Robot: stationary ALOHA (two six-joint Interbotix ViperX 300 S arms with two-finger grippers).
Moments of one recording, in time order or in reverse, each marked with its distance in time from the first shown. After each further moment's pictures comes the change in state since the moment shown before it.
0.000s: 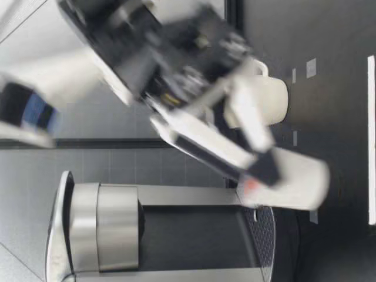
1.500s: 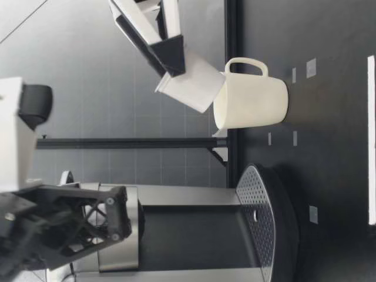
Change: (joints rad) left arm -0.282 0.942 -0.857 1.388 1.767 -0.512; right arm -0.123 -0.313 0.403 0.011 -0.383 -0.011
